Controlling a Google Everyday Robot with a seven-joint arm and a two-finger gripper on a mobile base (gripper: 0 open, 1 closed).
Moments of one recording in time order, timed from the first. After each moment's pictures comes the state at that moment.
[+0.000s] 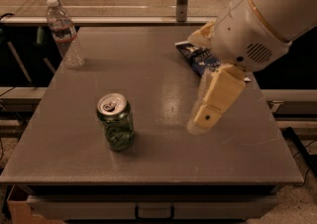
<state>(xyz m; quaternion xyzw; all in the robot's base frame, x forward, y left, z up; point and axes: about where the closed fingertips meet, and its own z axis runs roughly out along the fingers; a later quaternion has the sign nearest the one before) 0.416 -0.063 0.981 -0.66 0.70 0.12 0.26</state>
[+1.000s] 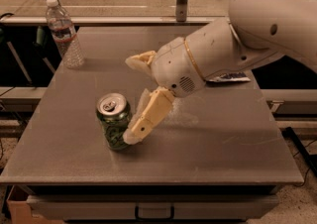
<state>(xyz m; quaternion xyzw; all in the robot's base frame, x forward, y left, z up) 0.429 0.055 0.931 -0.65 0.59 0.32 0.35</state>
